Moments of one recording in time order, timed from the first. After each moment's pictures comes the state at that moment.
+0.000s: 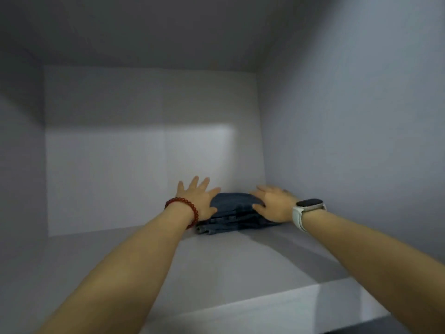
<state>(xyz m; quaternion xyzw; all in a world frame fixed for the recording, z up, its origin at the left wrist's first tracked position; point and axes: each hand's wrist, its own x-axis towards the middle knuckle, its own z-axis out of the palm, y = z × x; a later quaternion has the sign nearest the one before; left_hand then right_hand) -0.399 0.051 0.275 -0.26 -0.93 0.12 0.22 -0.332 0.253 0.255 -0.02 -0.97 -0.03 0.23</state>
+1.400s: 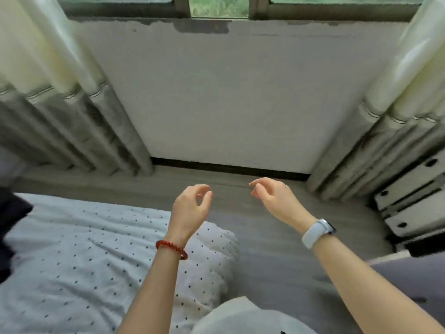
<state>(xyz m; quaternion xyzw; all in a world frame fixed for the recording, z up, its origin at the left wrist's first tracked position) 0.660 -0.444 -0.201 0.67 -0.62 -0.27 0.31 0.453 -0.469 -0.189 0.65 -0.60 0.24 -0.39</state>
